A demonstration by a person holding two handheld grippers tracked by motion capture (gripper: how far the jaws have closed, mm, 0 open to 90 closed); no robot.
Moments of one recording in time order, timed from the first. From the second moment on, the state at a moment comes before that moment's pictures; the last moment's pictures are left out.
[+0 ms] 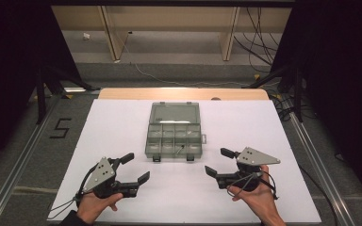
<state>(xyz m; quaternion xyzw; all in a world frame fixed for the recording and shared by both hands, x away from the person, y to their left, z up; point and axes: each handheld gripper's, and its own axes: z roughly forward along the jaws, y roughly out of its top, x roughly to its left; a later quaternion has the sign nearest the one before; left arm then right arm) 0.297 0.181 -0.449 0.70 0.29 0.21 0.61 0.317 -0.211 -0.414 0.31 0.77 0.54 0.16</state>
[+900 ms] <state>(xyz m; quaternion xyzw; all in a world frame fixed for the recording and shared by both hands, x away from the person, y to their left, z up) 0.296 0.181 -0.449 0.70 0.29 0.21 0.62 0.302 -0.221 -0.422 0.31 0.76 0.54 0.18</state>
